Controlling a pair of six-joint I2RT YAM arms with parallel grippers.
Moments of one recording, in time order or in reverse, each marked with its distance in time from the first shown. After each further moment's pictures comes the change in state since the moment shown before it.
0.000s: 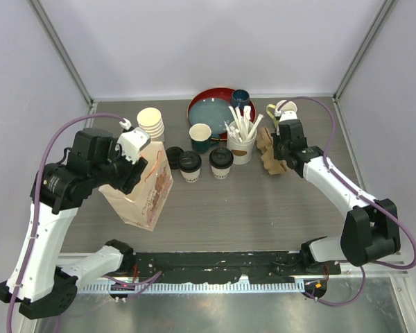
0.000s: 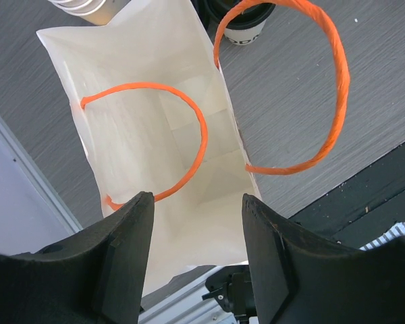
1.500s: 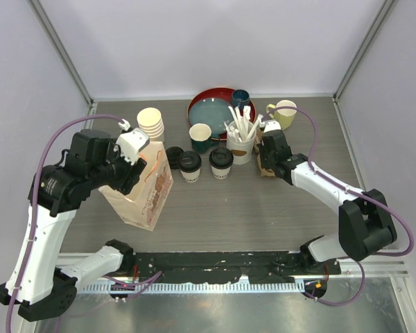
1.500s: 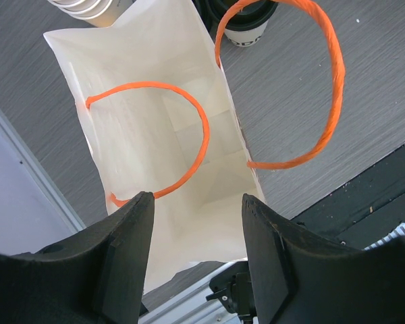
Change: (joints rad) left arm -0.002 -0.011 0.005 -0.001 -0.003 0.015; right arm 0.138 0.051 -0.088 0.098 0.032 0.047
